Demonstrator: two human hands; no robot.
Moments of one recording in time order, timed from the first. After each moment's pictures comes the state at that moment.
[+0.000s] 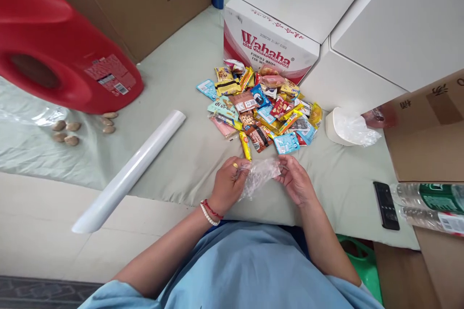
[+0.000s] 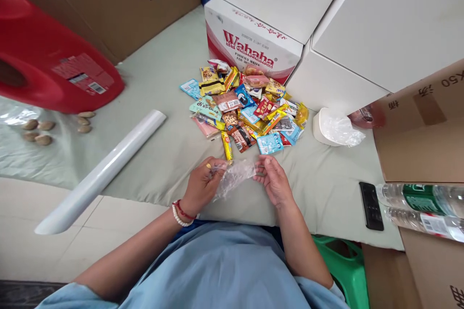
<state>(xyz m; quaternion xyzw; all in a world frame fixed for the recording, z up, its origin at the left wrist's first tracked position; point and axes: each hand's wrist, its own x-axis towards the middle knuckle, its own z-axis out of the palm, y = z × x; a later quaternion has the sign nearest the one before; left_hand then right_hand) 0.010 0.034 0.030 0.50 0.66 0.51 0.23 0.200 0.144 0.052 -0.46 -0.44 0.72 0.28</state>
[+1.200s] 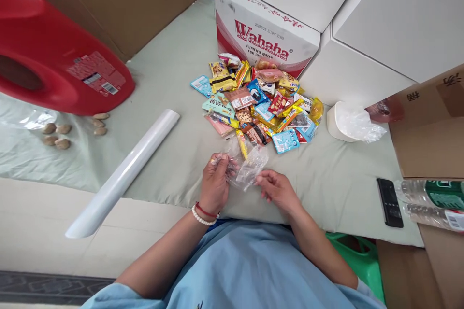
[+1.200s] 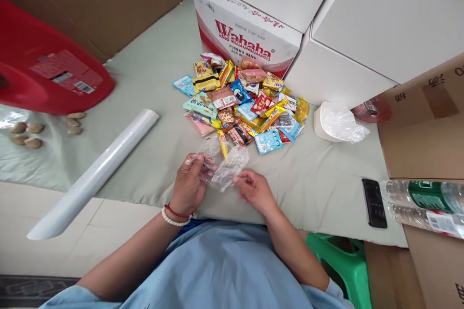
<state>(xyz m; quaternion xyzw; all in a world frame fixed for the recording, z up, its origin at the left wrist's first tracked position) 0.014 0.045 0.027 0.04 0.53 0.73 0.43 0.185 0.114 0.040 -0.49 -0.53 0.69 0.11</state>
